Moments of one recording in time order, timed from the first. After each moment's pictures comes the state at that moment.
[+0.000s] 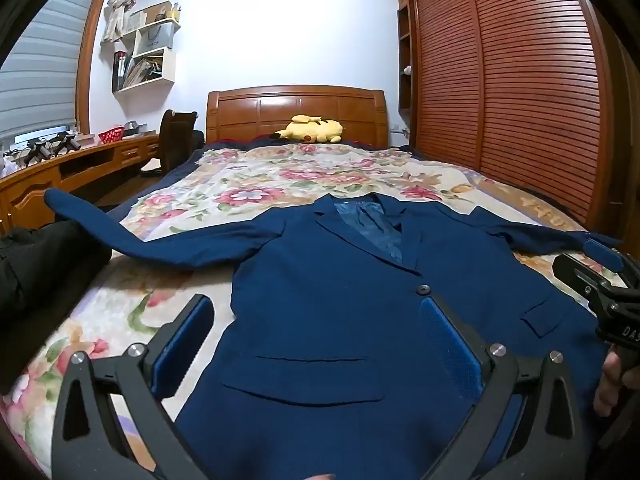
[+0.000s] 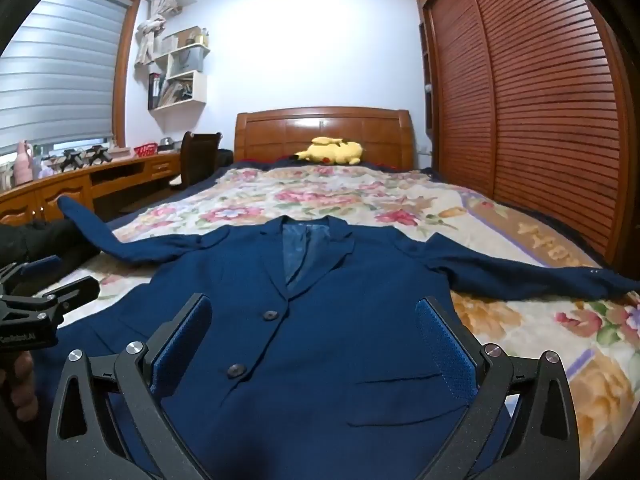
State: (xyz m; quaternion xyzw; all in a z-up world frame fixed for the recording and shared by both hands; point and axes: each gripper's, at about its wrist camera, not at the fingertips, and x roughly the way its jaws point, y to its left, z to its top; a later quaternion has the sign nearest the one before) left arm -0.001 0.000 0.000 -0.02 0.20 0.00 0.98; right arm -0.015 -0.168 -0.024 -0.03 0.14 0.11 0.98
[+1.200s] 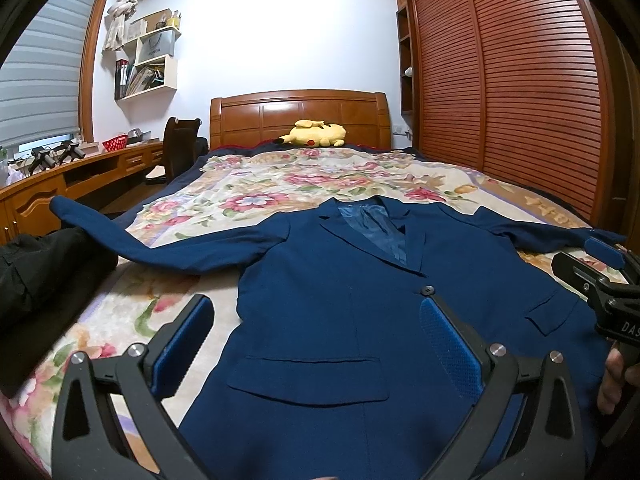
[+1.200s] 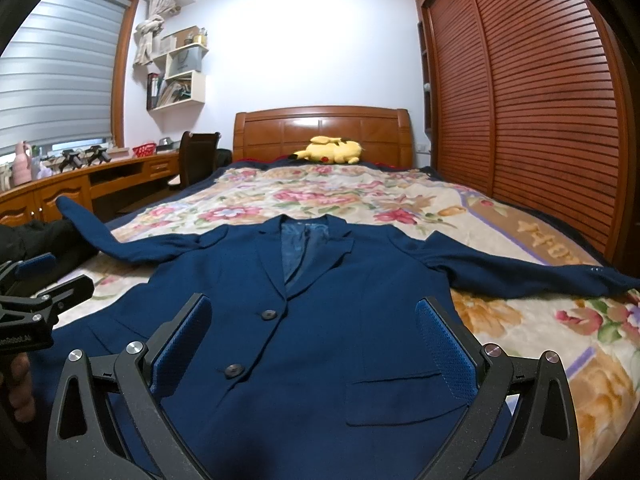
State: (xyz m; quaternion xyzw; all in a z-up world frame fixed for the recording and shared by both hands) left arm -0.004 0.000 0.001 -0.01 0.20 0.01 0.98; right arm -0.012 -0.168 -0.025 -0.03 0.14 0.11 0.98
